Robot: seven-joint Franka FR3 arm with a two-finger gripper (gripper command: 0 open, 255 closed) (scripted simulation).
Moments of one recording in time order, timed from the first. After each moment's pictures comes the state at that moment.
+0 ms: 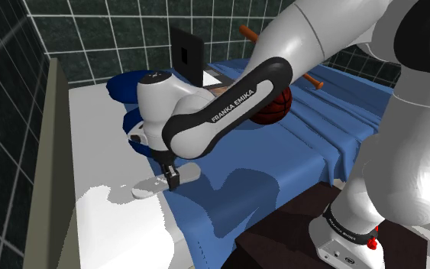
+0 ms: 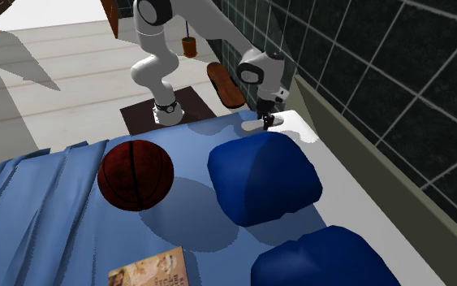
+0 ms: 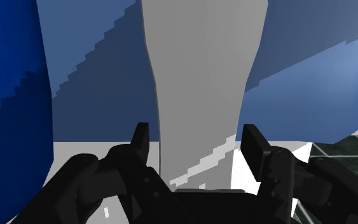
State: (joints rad) arm 0.35 0.20 0.29 -2.13 -0.11 2.32 -0.60
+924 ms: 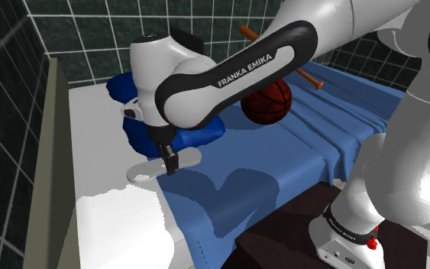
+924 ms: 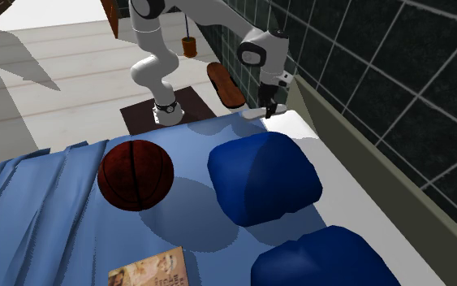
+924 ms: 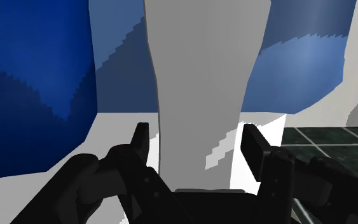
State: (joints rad) arm 0.34 0.10 0.30 -2.06 -0.06 2.15 -0.64
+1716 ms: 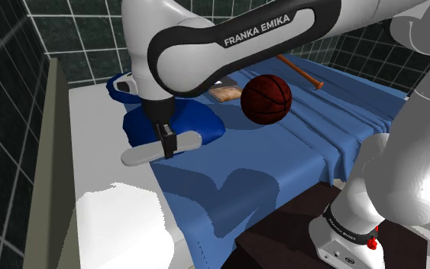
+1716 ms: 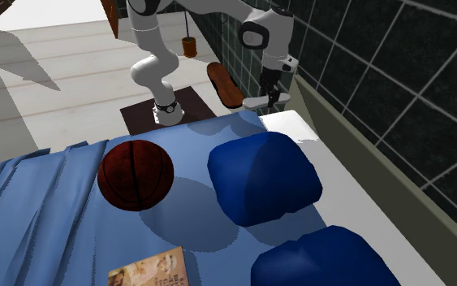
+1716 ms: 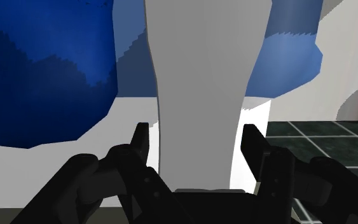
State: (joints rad) arm 0.34 0.04 0.30 -1.95 -0.04 2.00 -0.66
